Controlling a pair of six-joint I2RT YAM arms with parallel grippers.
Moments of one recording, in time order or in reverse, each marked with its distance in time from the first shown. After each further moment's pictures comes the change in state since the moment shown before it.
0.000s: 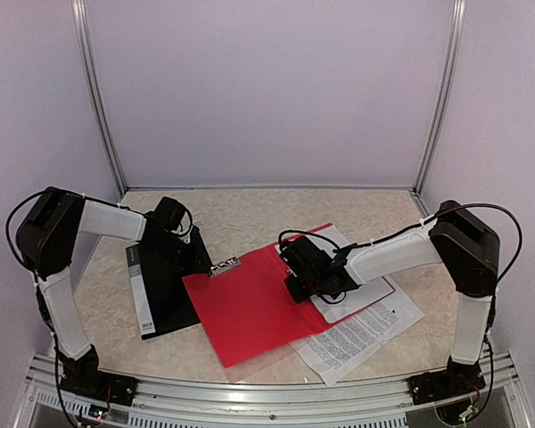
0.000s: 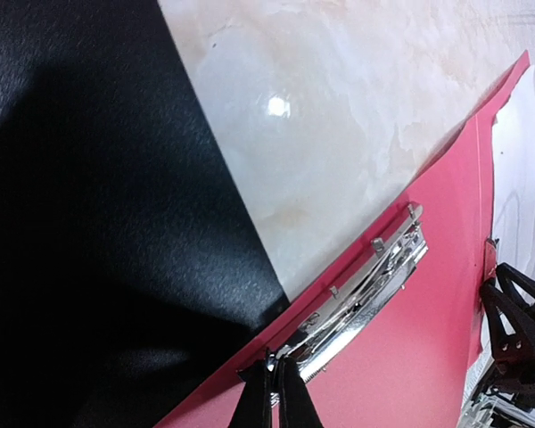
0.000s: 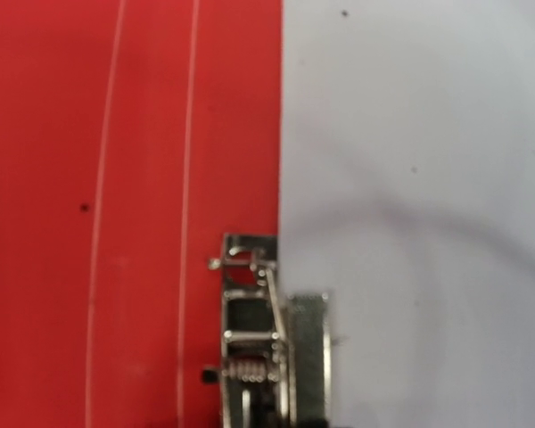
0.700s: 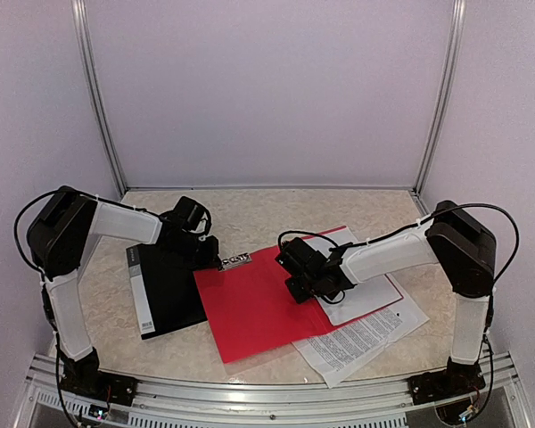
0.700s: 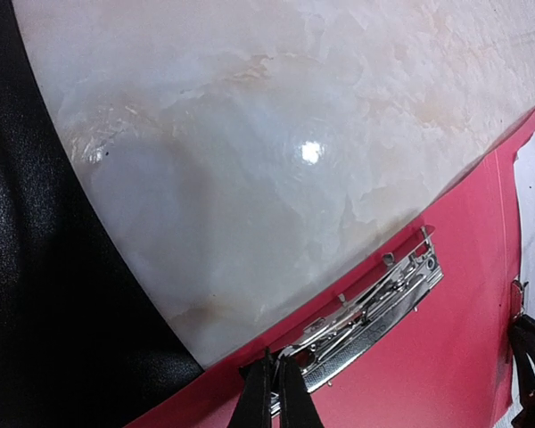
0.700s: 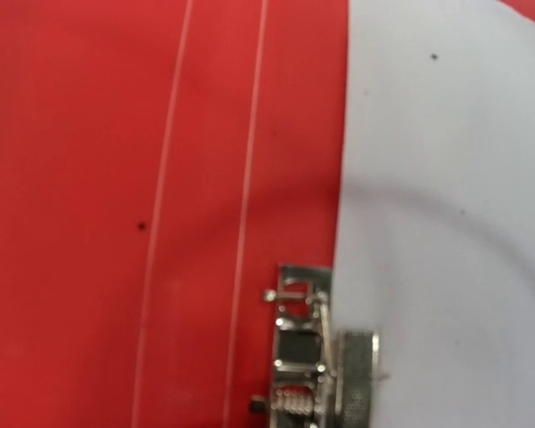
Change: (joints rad) left arm -0.121 0.064 0.069 0.068 -0.224 -0.036; right arm 0.013 0.021 0.043 -0.093 0.092 0.008
